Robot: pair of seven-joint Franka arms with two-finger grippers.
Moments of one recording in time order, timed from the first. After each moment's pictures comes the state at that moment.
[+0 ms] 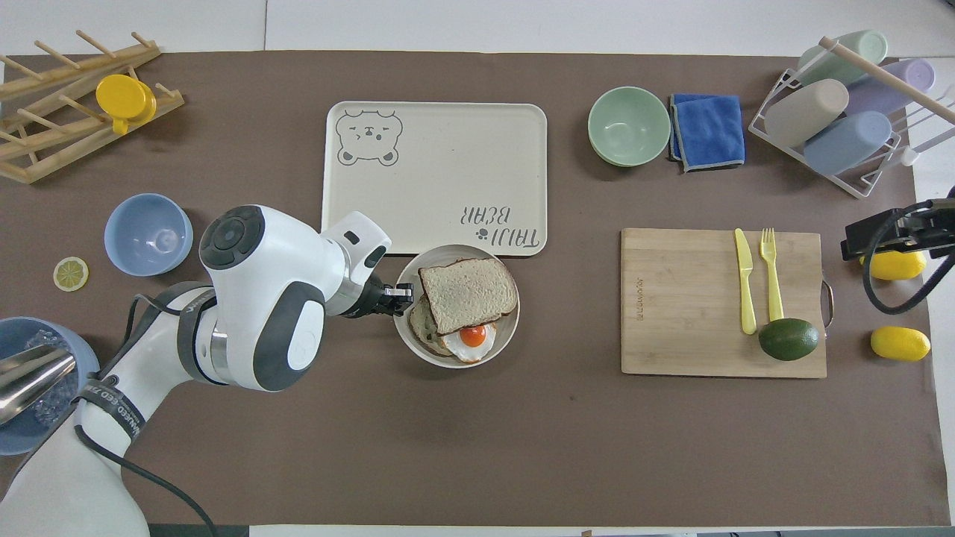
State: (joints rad) left arm -0.42 0.14 -0.07 -2.11 -0.43 2.19 -0.22; right arm -0.01 -0.02 -0.05 -1.63 -0.03 1.52 -0.04
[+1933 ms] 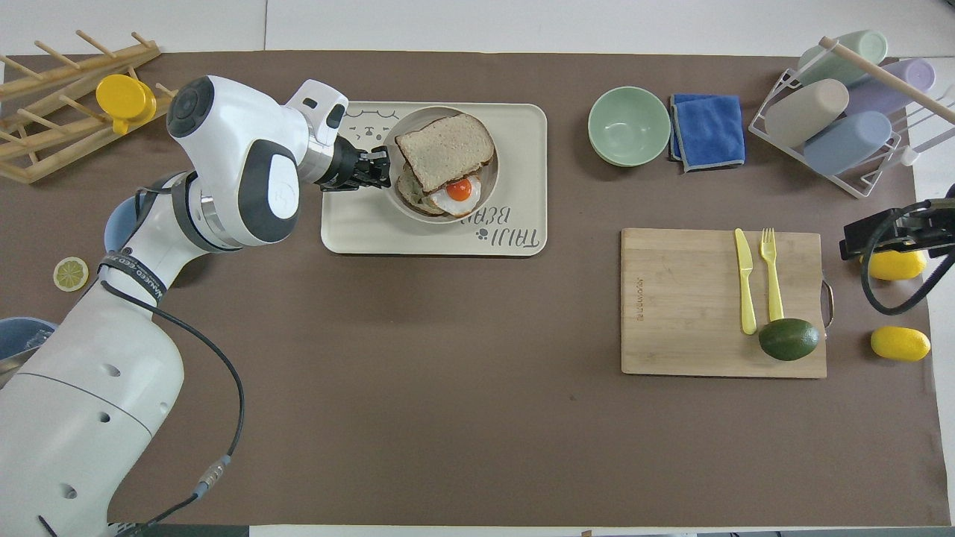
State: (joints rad) left arm -0.29 0.58 -0.06 -1.58 -0.47 2.27 -0.21; right arm 0.00 -0.02 -0.05 -1.63 -0.03 1.52 -0.04
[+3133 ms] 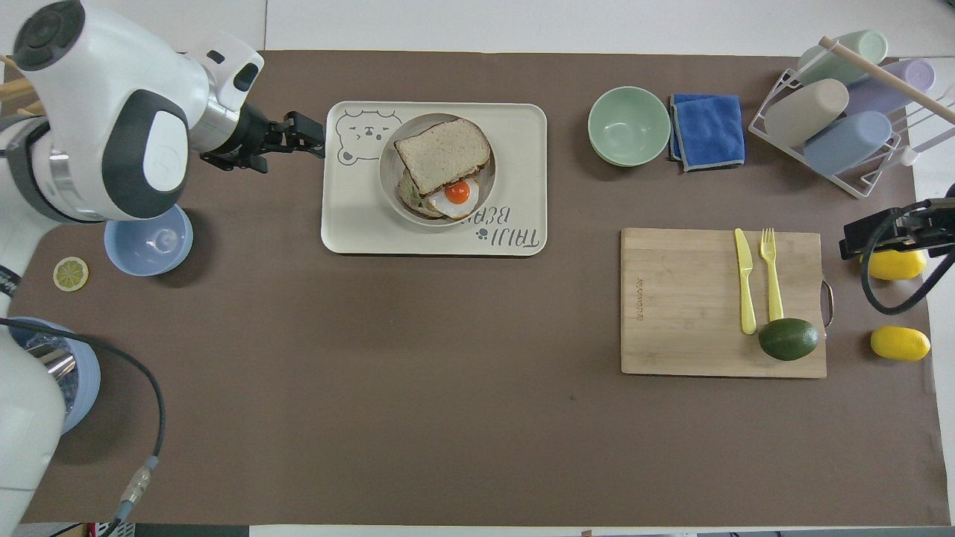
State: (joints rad) left arm -0.22 0.24 0.04 -1.48 -0.10 1.77 -0.21; right arm 0.00 -0.02 -0.05 -1.63 -0.03 1.52 -0.04
